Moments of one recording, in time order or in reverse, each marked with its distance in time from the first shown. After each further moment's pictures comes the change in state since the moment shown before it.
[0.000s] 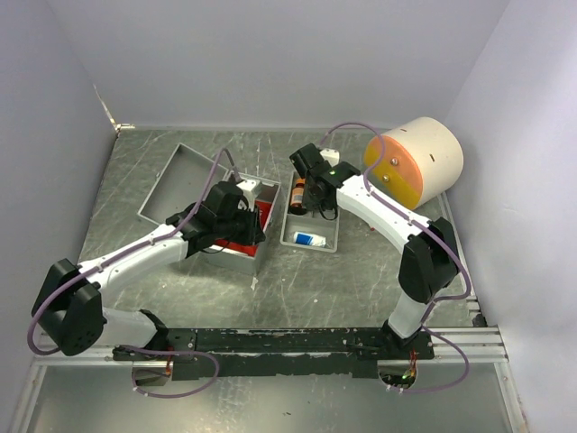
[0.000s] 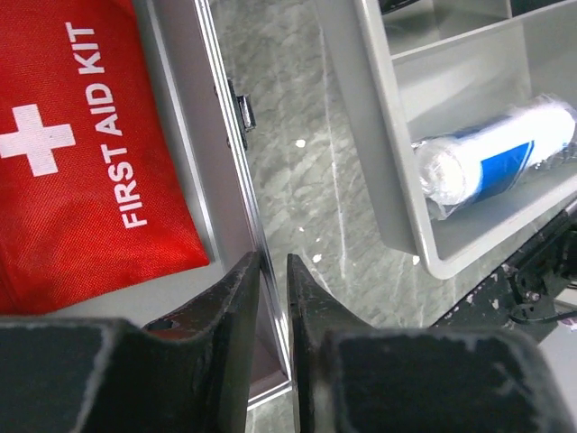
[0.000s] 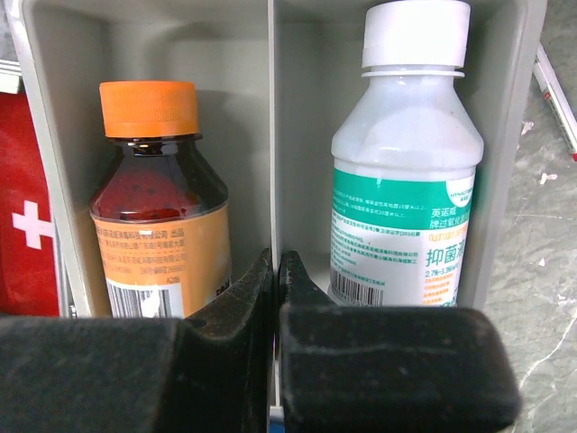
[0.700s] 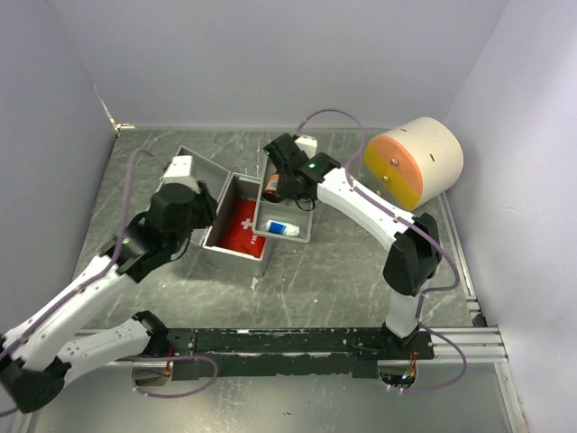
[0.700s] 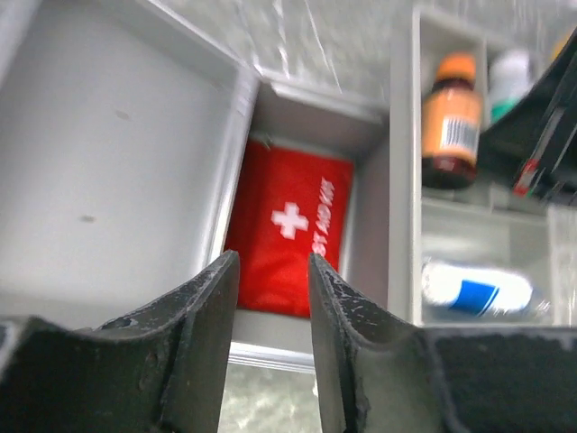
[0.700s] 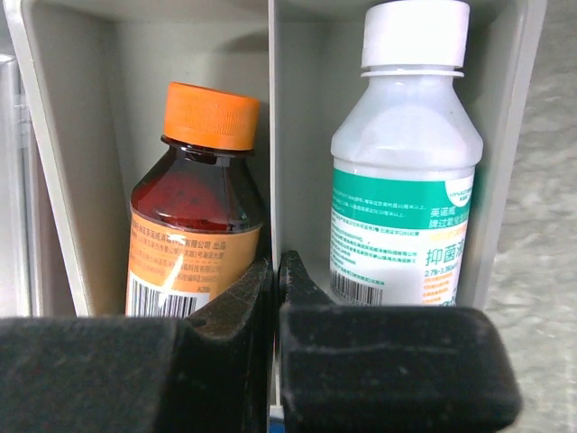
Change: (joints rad) left arm -0.002 -0.339 0.072 -0.183 -0.534 -0.065; right arm 0.093 0.083 0.206 -0.020 0.019 0.072
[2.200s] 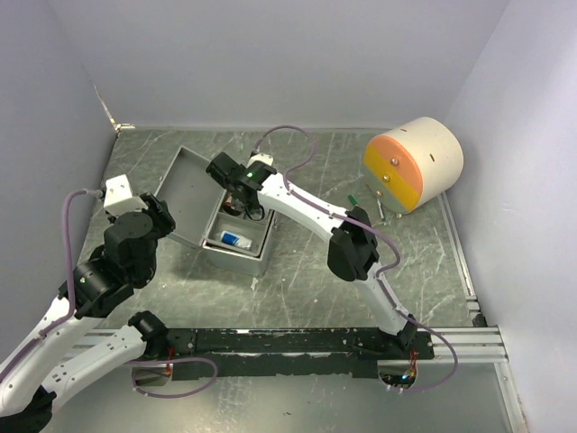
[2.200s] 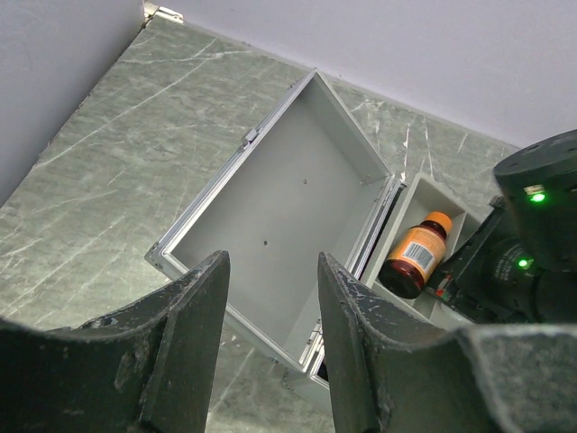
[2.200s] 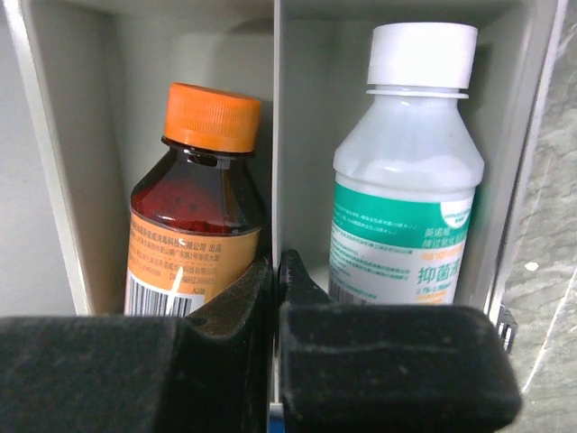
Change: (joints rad) left arm 0.000 -0.348 -0.074 -0.077 -0.478 -0.015; right arm 0.202 0.454 0.519 -0.230 0.093 0.323
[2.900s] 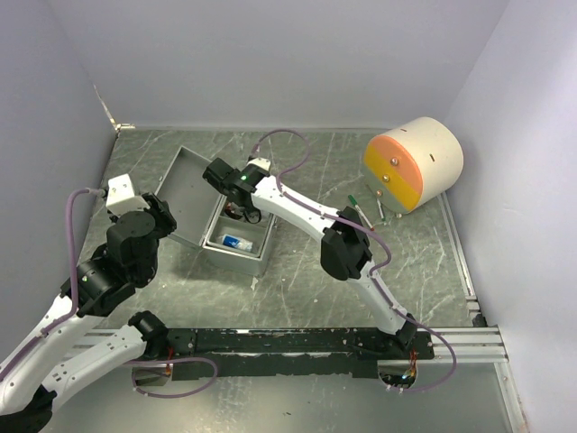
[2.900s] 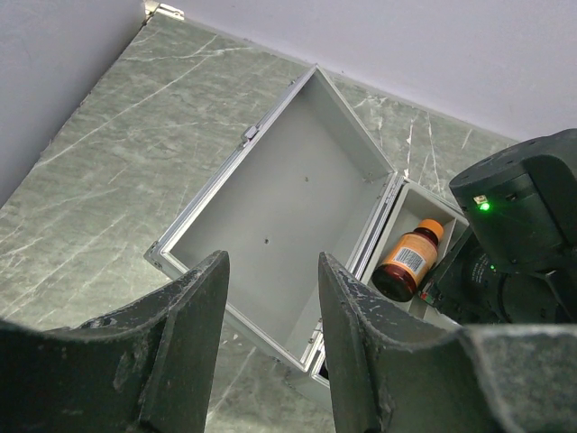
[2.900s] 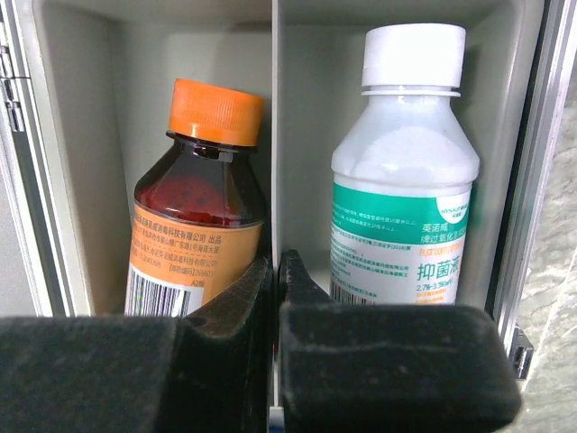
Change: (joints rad) left arm 0.000 0.011 -0.002 0.000 0.000 0.000; right arm 0.007 0.083 0.049 -0.047 0.039 0.019
